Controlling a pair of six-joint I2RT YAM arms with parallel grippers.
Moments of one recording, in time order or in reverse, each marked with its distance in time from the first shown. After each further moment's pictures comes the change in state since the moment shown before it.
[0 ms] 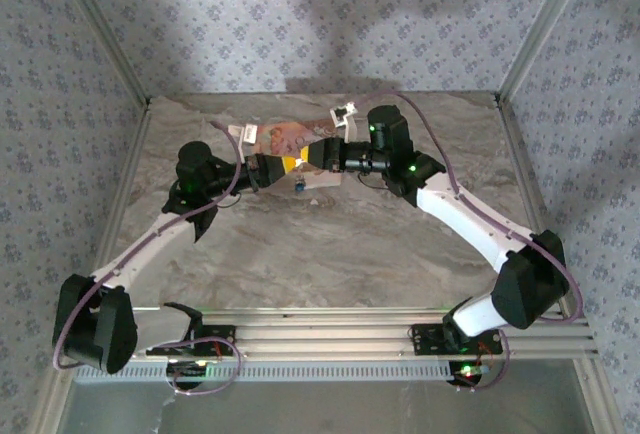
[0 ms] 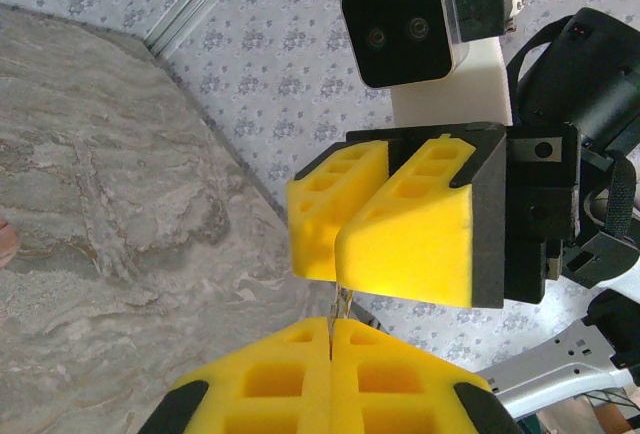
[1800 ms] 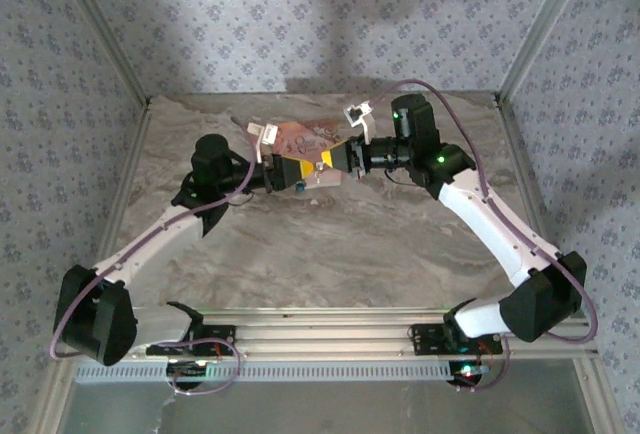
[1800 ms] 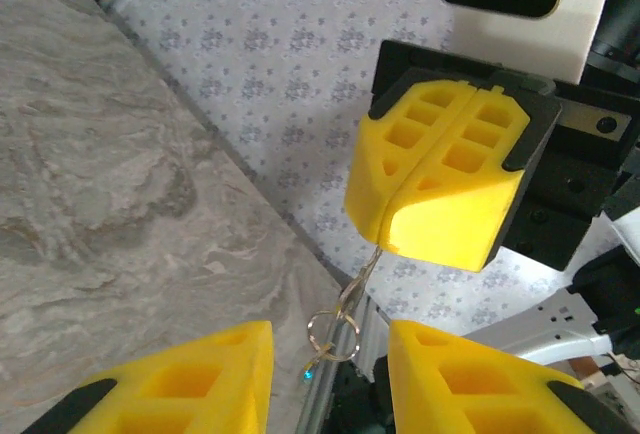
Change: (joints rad) left arm -0.105 0.048 0.095 -0.099 0.008 0.048; right arm -0.098 -0.084 0.100 -0.319 -0.141 -0.459
